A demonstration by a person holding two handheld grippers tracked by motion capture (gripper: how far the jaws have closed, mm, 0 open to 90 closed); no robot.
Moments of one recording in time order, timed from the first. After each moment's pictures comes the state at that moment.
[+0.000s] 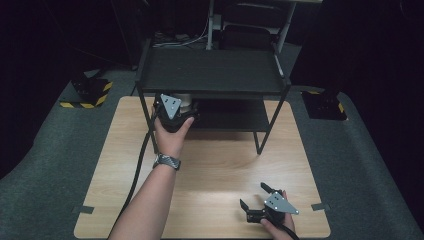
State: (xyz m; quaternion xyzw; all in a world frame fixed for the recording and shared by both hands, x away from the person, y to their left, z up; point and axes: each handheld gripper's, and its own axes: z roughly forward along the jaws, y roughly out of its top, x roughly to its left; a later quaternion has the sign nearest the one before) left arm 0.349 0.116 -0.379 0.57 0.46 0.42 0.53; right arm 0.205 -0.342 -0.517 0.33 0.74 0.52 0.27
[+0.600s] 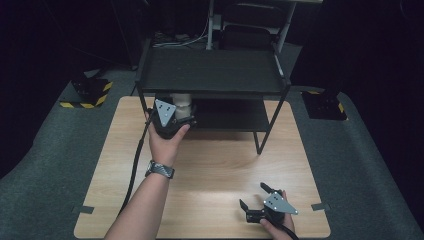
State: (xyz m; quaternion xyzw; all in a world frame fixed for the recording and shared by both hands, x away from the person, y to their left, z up) left arm 0.317 0.134 -0.380 0.58 0.44 0.41 0.55; right arm 0.204 -0.340 -0.517 0.33 0.74 0.52 0.27
